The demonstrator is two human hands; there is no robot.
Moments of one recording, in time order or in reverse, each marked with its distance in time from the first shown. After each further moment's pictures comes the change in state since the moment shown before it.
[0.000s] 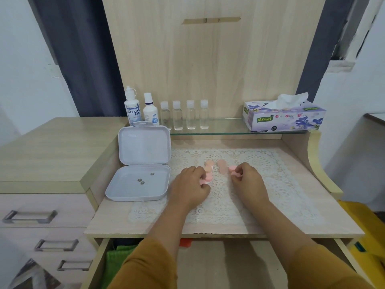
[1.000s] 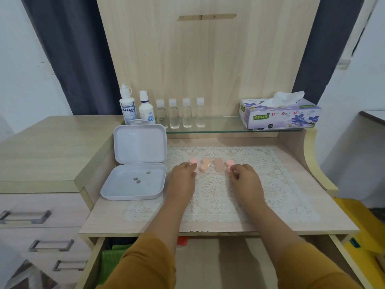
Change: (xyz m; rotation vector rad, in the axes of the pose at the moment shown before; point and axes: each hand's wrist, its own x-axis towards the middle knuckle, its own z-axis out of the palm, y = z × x) left_hand 0.015 -0.012 0.011 0.016 0.099 -0.096; right_hand -0.001 0.007 0.006 -0.041 0.094 -0.077
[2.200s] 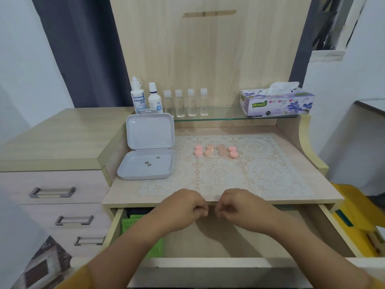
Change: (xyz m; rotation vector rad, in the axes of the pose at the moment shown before) left_hand -0.122 0.025 -0.095 0.003 -0.598 0.257; right_hand -0.113 -0.059 -0.080 -0.153 -0.770 -0.368
